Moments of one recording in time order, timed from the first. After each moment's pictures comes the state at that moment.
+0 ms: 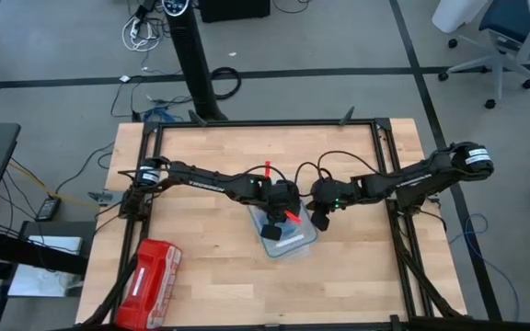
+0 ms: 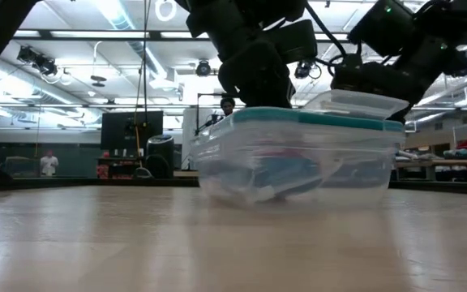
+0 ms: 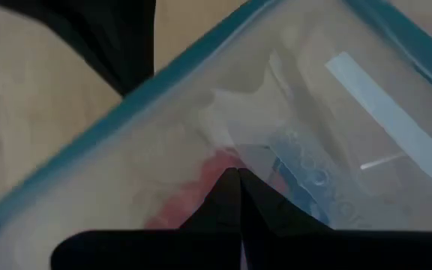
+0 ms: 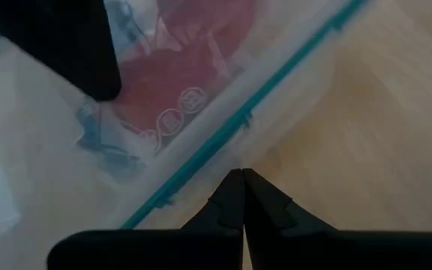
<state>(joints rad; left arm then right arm) -0.04 2.11 1.61 -0.52 0.01 0.28 0.08 1.31 0.52 -0.02 0.10 0.50</state>
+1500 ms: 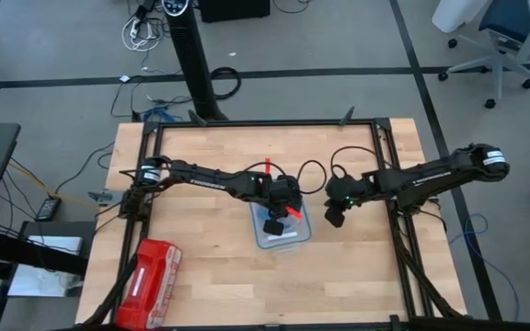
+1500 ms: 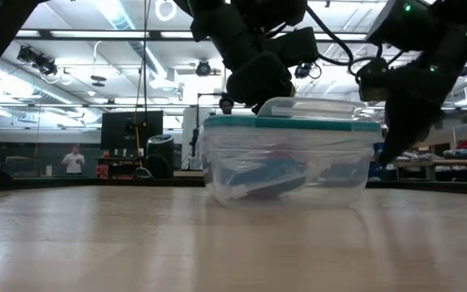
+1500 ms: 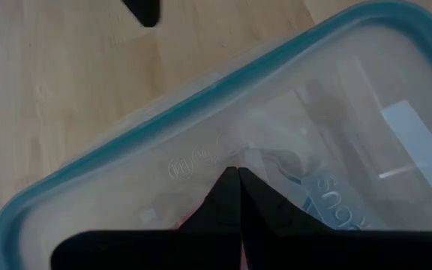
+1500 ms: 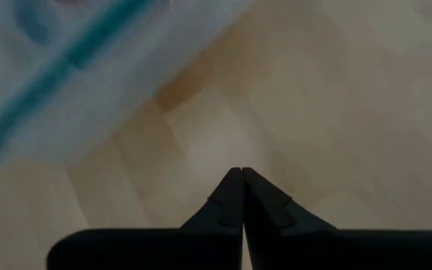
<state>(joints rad) -0.02 2.11 1.61 -0.51 -0.02 0.31 0.07 1.13 0.52 -0.42 0.12 0.58</state>
